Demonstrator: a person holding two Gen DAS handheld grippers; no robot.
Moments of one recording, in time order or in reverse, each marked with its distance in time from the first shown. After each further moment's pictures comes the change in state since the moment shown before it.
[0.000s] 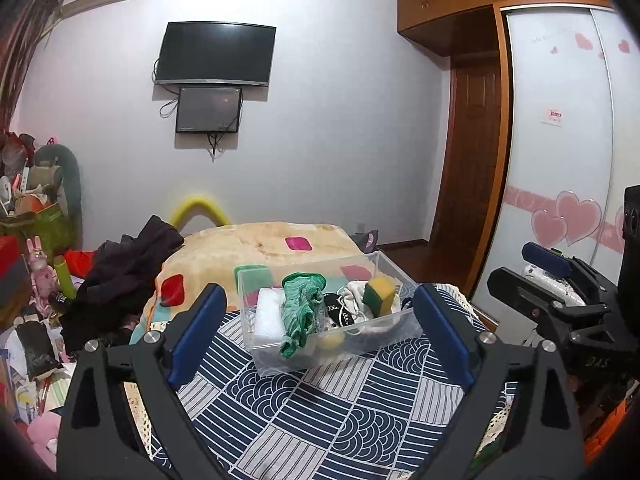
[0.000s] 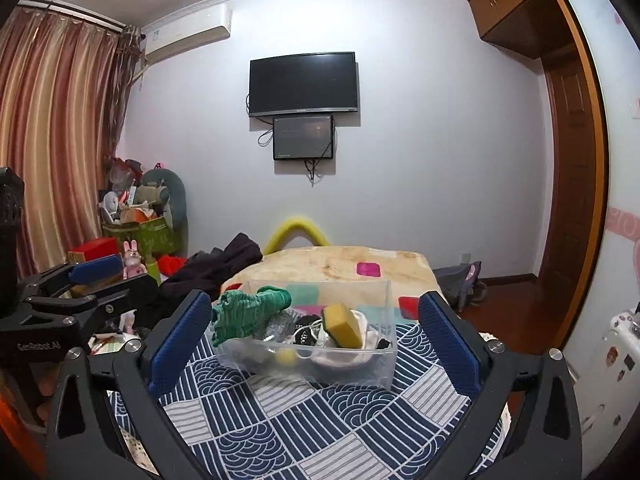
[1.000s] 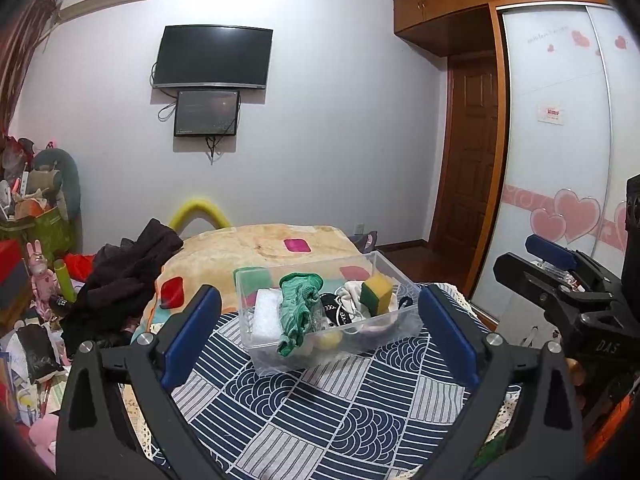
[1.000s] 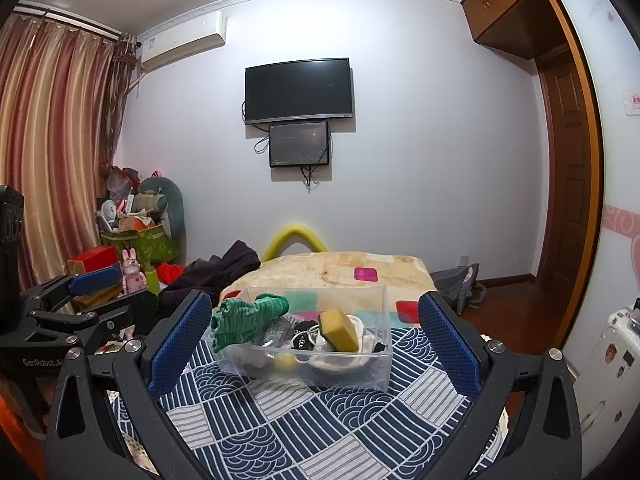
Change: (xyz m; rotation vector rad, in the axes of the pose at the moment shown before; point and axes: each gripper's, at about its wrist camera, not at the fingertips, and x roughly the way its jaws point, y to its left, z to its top) left arm -0.005 -0.005 -0.001 0.014 -0.009 0.002; right arm -0.008 0.000 0.002 0.017 -0.018 -0.010
